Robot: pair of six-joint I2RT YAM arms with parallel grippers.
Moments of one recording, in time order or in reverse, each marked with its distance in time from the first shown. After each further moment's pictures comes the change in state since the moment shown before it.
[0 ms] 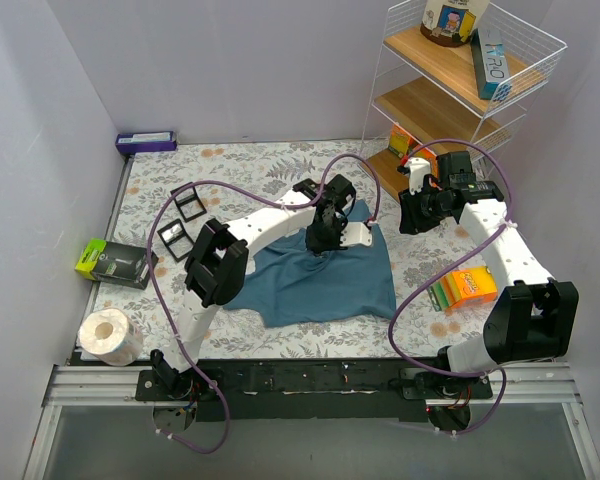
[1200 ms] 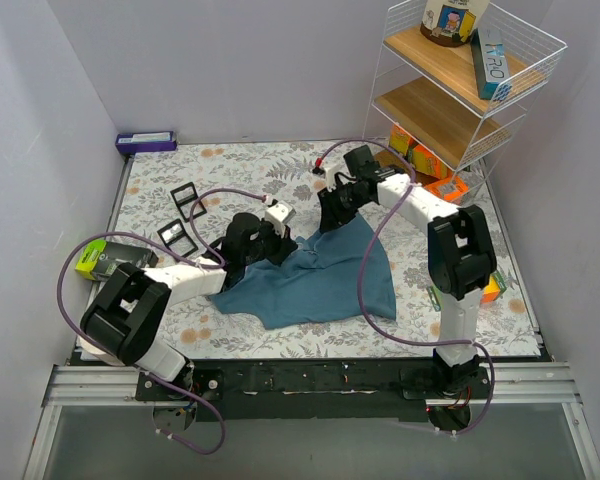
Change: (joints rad) left arm 0.228 -0.685 -1.244 1.437 0.172 -0.918; right arm 0.332 0.509 0.315 0.170 -0.226 0.108
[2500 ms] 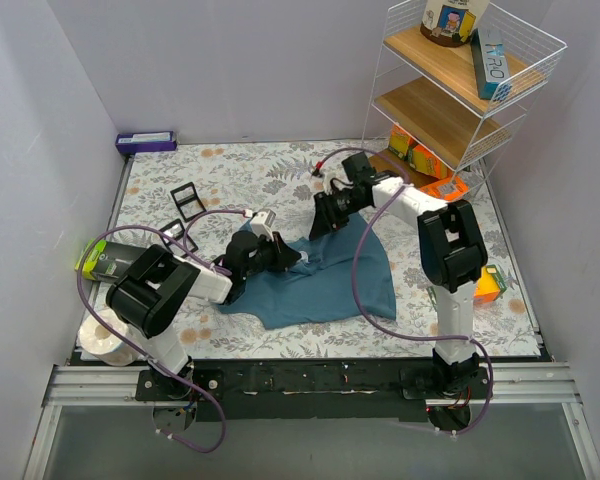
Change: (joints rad) left arm 0.008 0.205 -0.152 0.451 -0.076 -0.553; right arm 0.028 0.123 -0.030 0.096 -0.233 0.220
